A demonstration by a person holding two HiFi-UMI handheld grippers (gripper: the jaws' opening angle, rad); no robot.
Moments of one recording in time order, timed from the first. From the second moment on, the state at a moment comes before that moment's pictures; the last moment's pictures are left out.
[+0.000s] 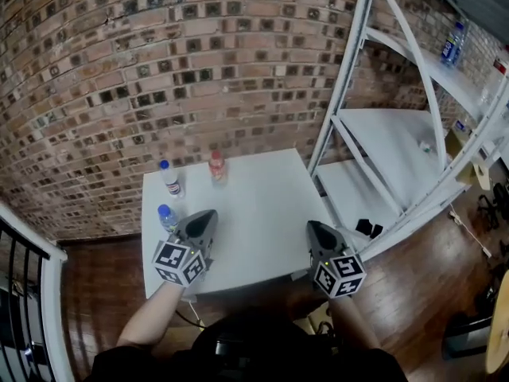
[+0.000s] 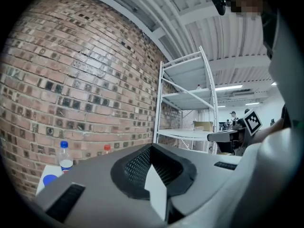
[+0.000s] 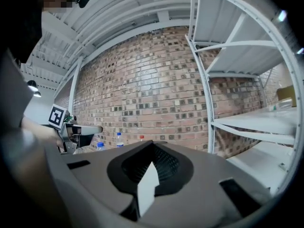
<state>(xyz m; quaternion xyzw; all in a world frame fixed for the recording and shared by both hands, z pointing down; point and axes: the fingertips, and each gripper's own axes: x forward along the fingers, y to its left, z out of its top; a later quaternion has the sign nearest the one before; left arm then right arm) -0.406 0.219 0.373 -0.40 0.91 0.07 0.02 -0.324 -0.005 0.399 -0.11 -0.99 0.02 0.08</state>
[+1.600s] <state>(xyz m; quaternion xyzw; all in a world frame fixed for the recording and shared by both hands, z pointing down) -0.354 0.214 0.375 -0.36 0.93 0.08 0.07 -0.313 -0.033 0.393 -0.14 -0.99 0.06 0.03</state>
